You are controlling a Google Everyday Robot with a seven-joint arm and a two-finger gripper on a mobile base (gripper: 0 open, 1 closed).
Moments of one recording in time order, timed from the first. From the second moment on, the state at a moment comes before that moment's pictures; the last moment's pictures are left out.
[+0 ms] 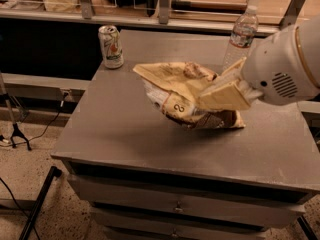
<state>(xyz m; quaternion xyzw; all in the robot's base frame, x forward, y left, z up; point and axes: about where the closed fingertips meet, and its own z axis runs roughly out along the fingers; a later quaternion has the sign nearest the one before) 0.412 -0.089 0.977 -0.48 0.80 0.16 0.34</state>
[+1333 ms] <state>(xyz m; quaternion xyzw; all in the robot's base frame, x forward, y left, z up) 0.466 -0.032 1.031 -0.57 0.69 0.20 0.41</state>
